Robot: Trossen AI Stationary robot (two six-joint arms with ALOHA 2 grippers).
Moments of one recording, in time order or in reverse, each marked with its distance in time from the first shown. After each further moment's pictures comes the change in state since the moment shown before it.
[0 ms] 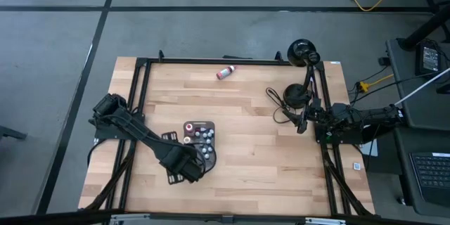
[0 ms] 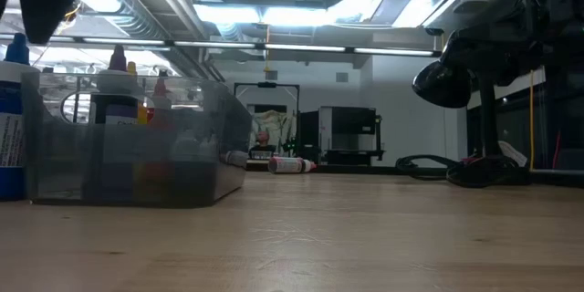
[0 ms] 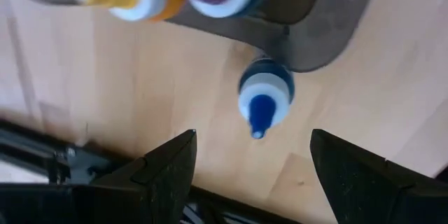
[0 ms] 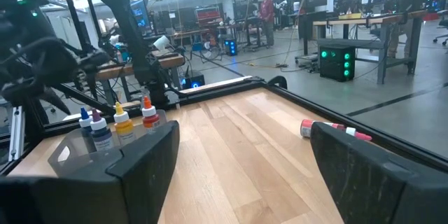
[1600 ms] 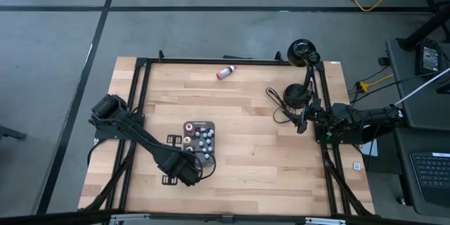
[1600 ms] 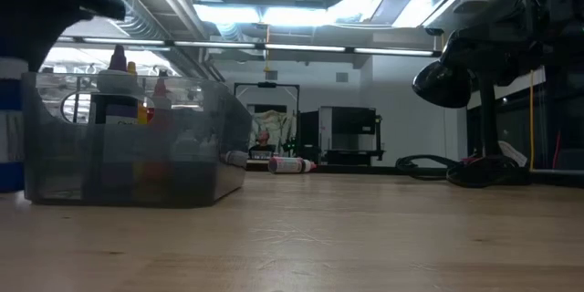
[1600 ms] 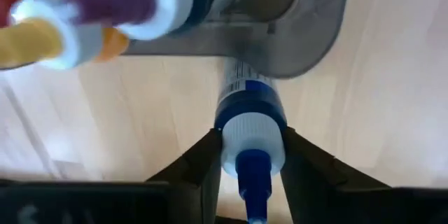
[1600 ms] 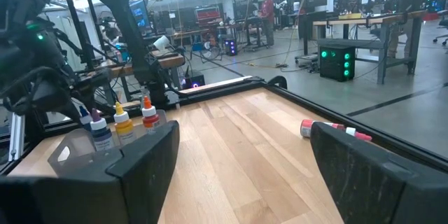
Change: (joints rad) left arm -0.037 -0.001 -0.136 0.134 -0.045 0.245; right arm 0.000 0.000 0.000 0.000 0.000 0.000
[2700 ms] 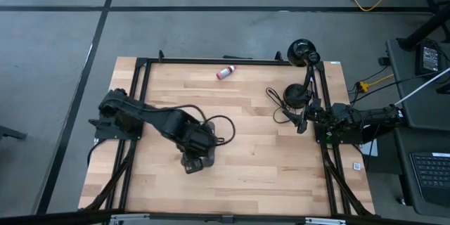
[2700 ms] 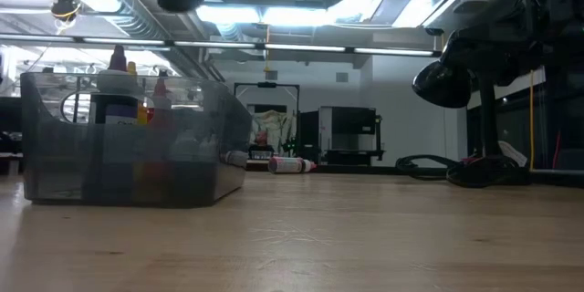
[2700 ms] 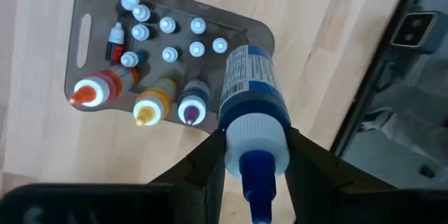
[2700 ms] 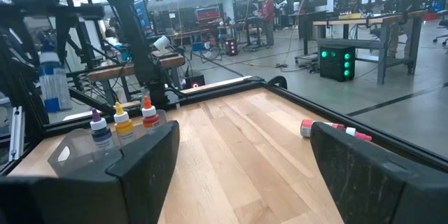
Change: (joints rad) left arm 0.225 0.007 0.582 -0.191 0.104 -0.111; right arm 0.000 0.000 0.000 0.000 0.000 0.000
